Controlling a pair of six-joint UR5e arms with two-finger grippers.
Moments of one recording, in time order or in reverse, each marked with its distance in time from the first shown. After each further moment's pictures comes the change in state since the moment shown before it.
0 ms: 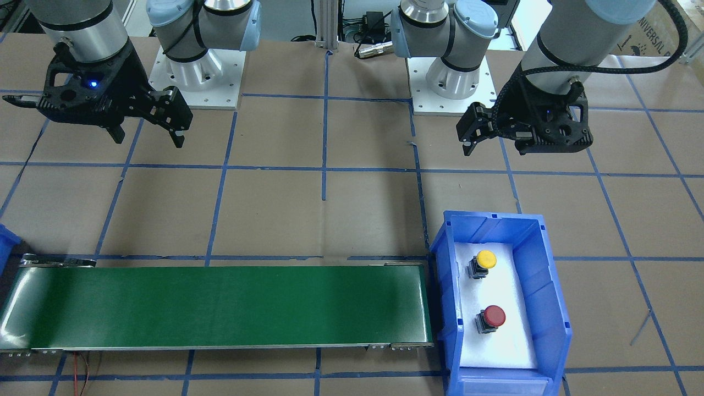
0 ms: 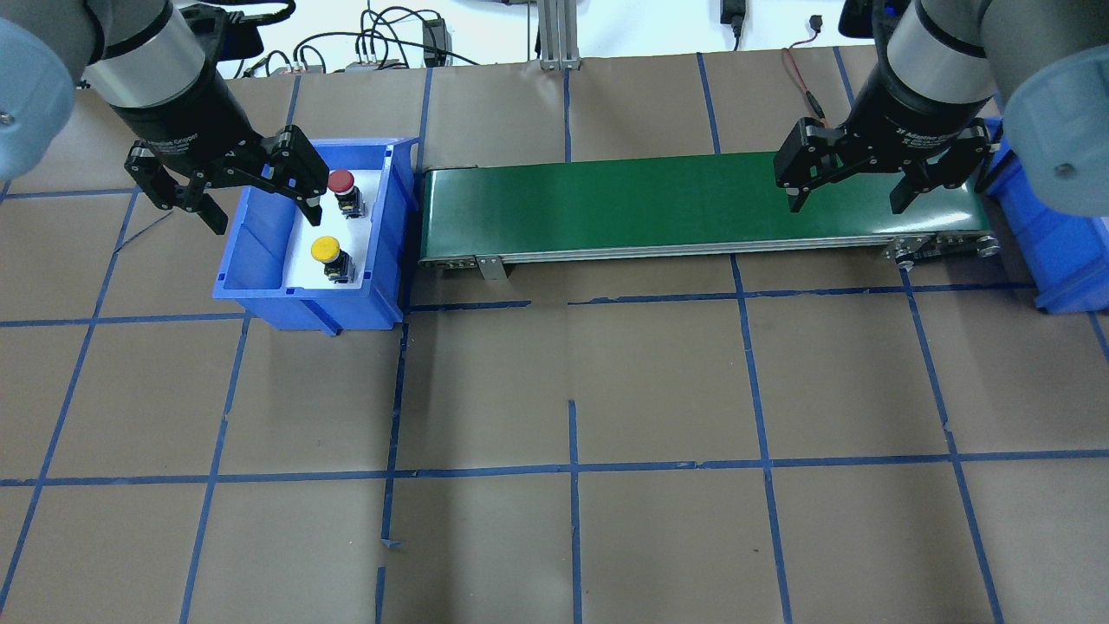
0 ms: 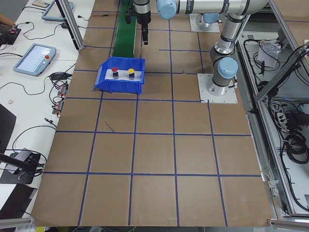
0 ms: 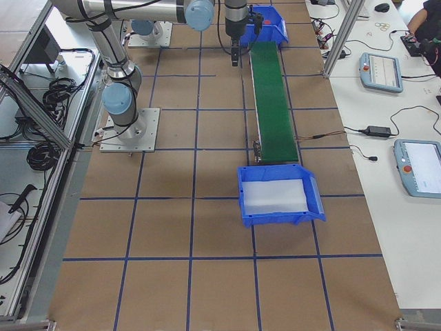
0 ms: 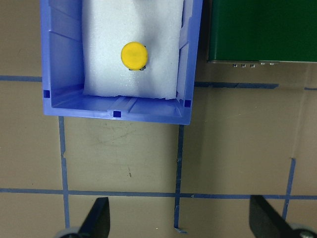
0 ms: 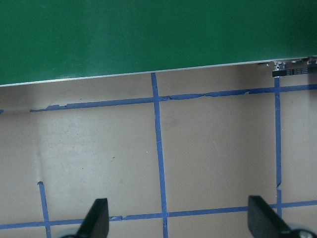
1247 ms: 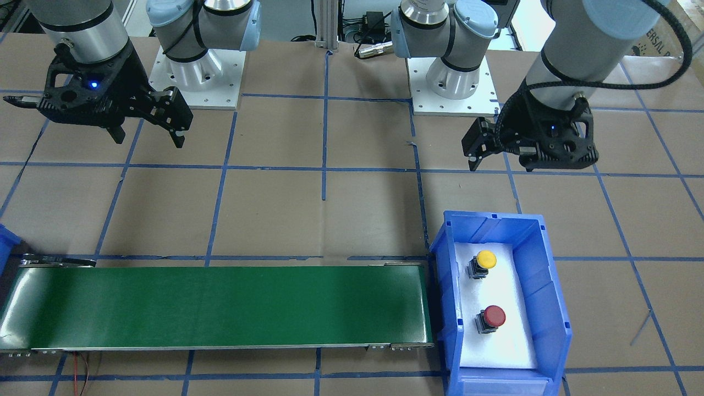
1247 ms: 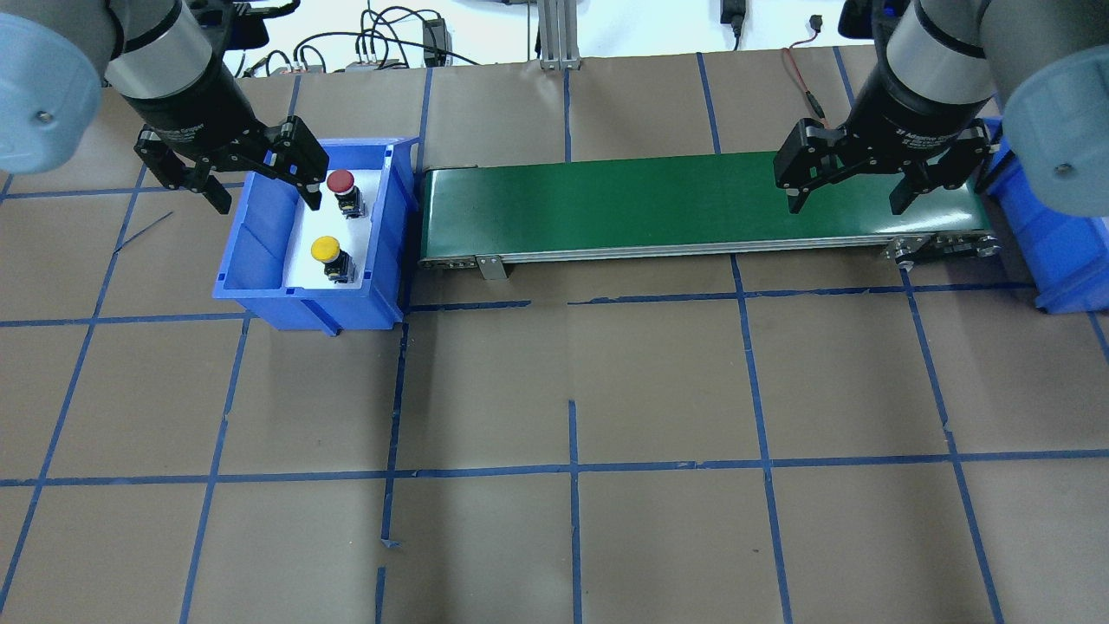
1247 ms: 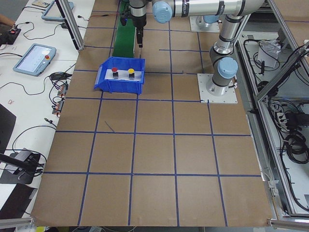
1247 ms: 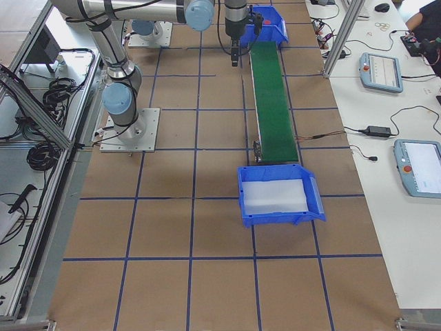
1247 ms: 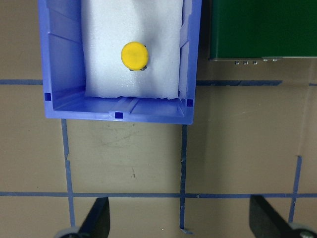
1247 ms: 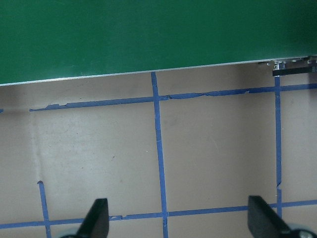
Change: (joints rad) left arm 0.030 -0.080 0.005 0.120 0.012 0.087; right arm 0.000 0.000 0.001 0.002 0.000 0.000
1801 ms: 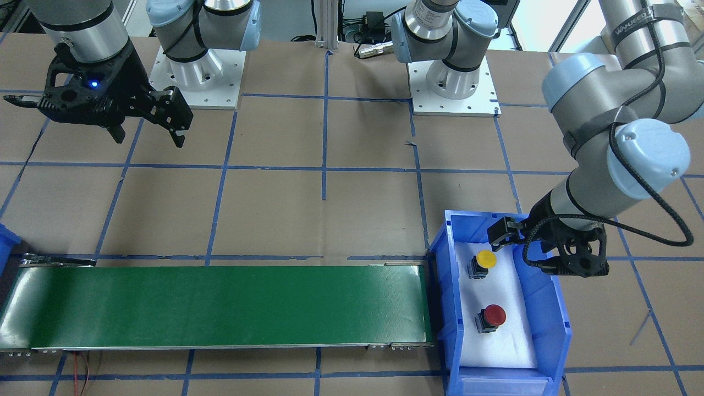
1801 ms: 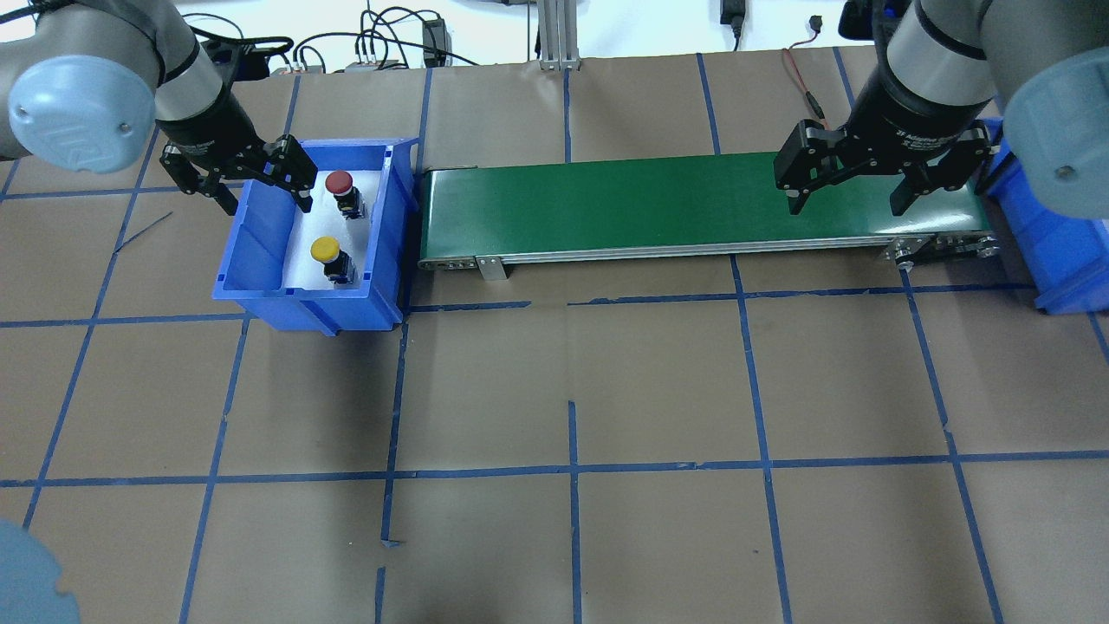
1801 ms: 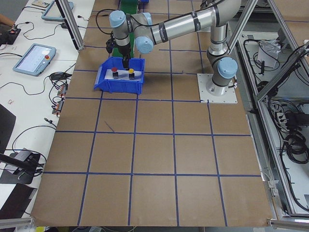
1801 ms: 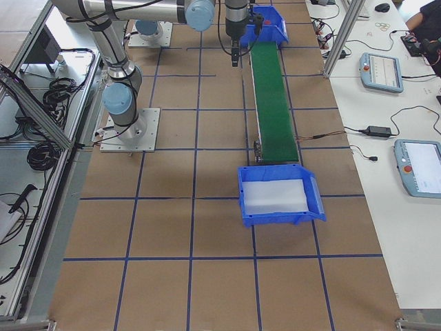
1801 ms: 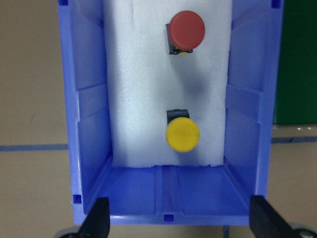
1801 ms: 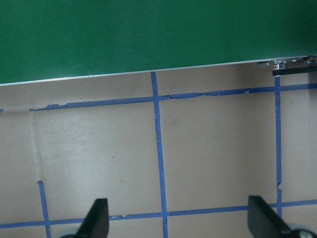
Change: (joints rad) left arm 0.086 -0.230 -0.017 0.206 -0.011 0.092; right arm 0.000 0.000 0.000 0.000 0.000 0.000
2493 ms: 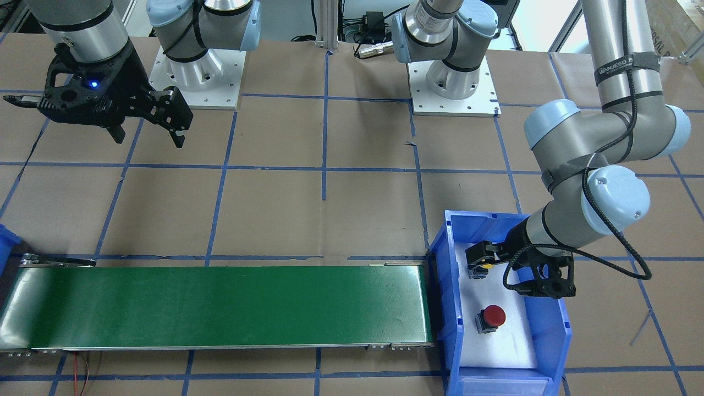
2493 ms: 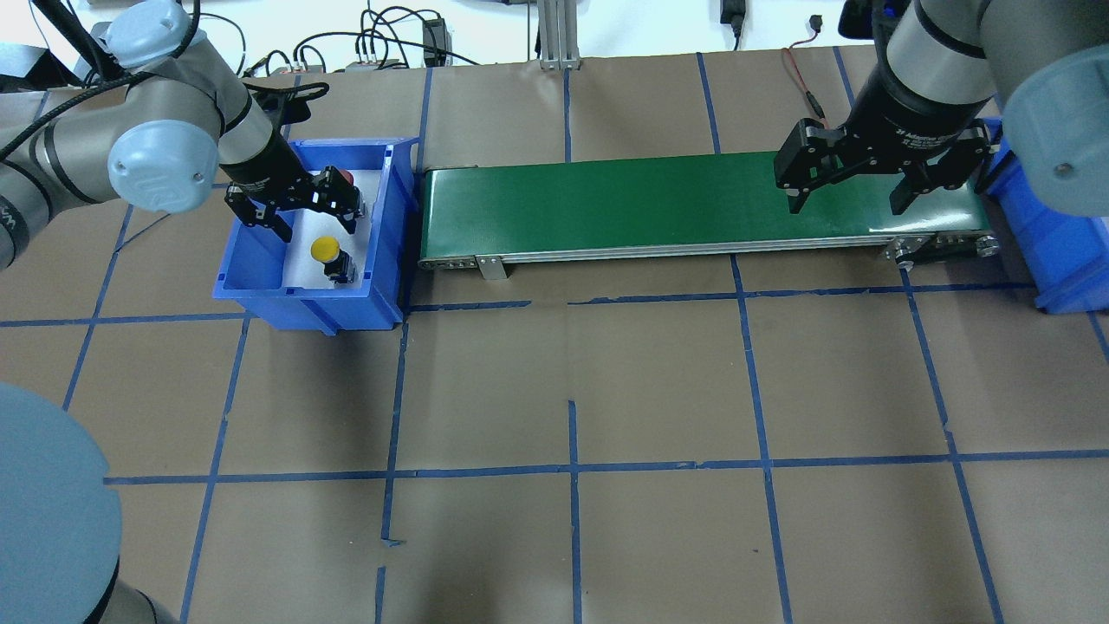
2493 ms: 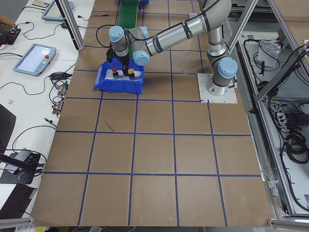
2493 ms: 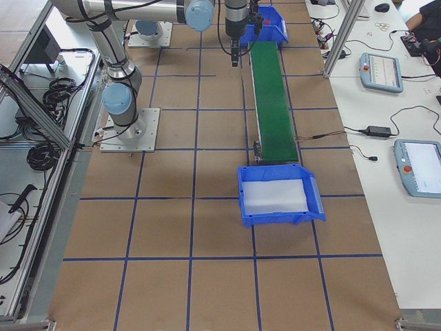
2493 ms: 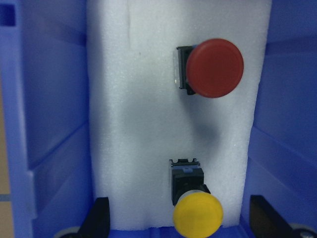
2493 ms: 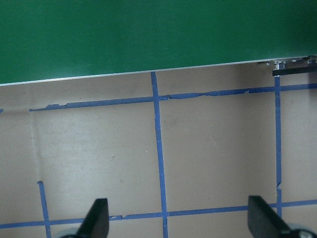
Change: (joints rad) left arm 0.001 -0.059 -0.078 0.113 -0.102 -0.036; right arm 0.000 0.000 0.000 0.001 0.000 0.000
